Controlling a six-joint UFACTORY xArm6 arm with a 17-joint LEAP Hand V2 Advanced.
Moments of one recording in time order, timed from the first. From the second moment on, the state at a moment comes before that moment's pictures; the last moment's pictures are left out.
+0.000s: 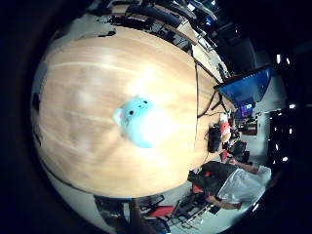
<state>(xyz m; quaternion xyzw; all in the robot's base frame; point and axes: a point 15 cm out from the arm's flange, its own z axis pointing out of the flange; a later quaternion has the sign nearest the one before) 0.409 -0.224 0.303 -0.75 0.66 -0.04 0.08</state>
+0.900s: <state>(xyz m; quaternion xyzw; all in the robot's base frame) 0.380 -0.312 0.262 -0.72 0.69 -0.02 0.07</state>
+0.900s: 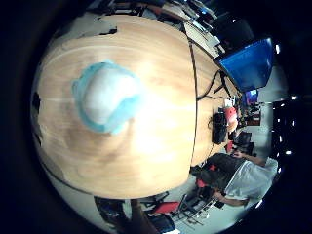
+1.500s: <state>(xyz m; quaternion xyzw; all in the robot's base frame) 0.382 -0.321 0.243 -0.72 0.69 0.00 0.07</state>
